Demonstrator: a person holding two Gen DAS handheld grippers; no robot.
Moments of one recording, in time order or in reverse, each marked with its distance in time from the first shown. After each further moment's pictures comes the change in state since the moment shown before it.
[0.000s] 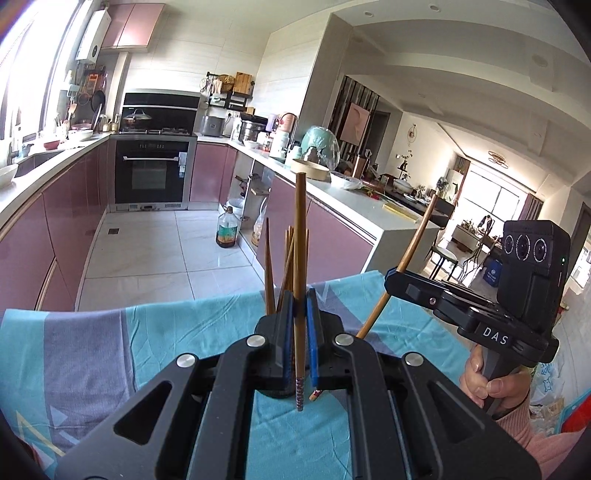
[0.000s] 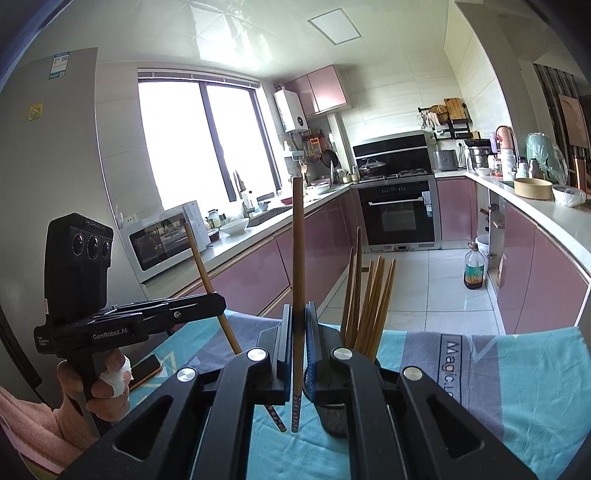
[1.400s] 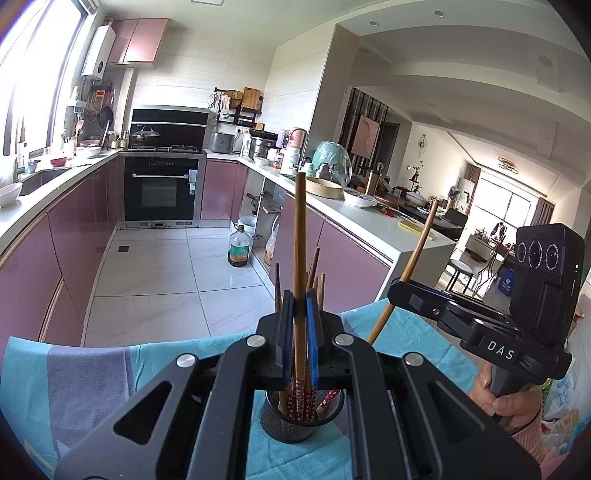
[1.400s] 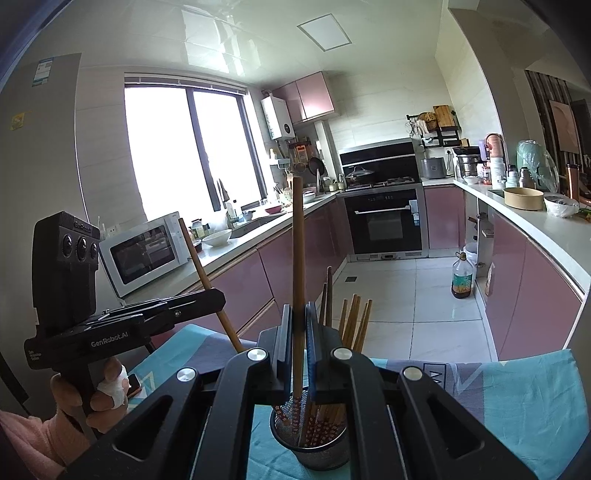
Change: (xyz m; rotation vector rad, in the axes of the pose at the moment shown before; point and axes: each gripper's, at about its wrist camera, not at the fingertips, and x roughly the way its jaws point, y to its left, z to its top) left arm 0.014 -0.024 0.022 0.018 -0.053 0.052; right arm 0.027 -0.009 0.023 0.007 -0.025 -0.064
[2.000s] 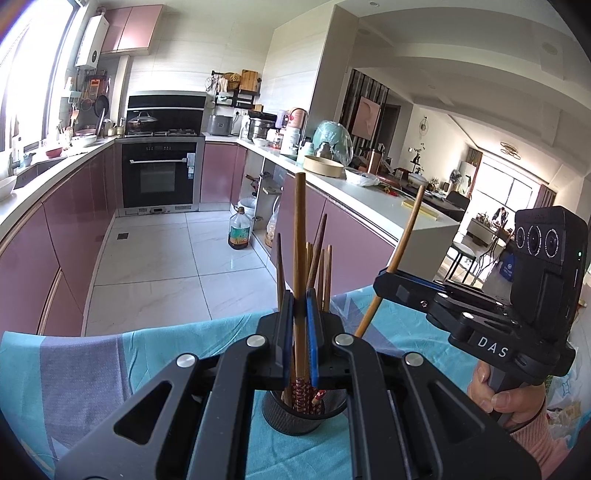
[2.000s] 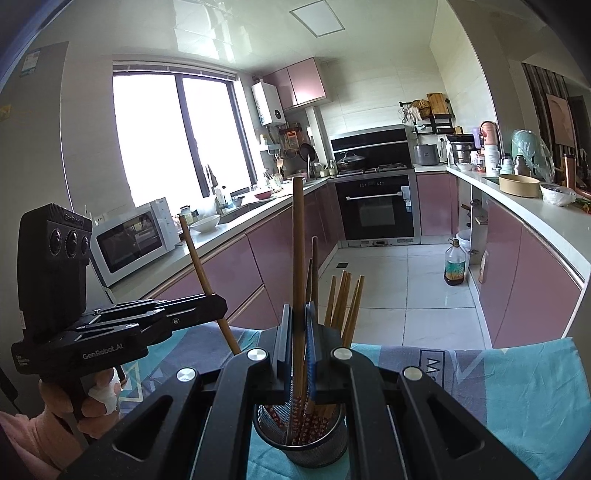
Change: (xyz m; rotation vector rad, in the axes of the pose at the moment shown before) left arm 0.013 0.001 -0.002 0.010 0.082 0.000; right arm 0.024 -0.001 -0.015 0.007 0.058 -0.039
